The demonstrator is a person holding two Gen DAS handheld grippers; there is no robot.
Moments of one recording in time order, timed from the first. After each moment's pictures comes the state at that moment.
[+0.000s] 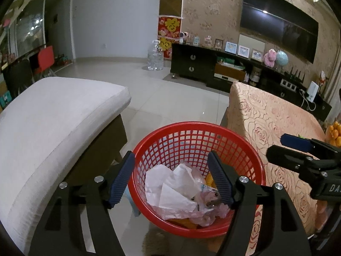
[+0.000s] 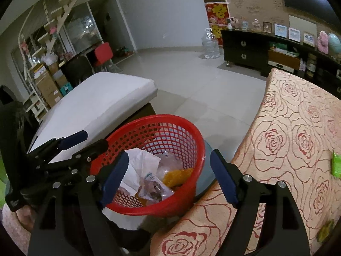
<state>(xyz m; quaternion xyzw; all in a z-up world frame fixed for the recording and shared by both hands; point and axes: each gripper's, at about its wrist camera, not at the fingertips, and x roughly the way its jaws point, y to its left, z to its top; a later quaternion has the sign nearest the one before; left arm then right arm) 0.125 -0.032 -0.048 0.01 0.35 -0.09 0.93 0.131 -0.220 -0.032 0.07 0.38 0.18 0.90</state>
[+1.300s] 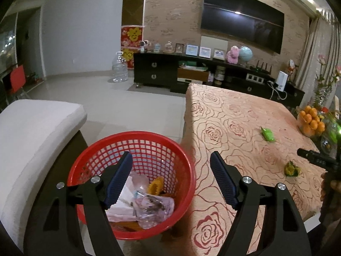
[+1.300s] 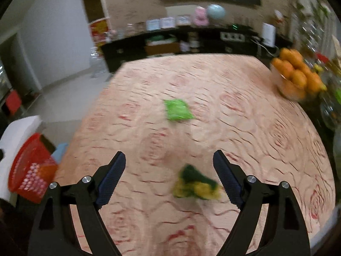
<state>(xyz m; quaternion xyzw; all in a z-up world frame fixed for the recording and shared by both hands) 0.094 -0.114 -0.033 0.03 0.32 -0.20 0.93 0.014 -0.471 -0.084 0.15 0.38 -0.18 0.90</state>
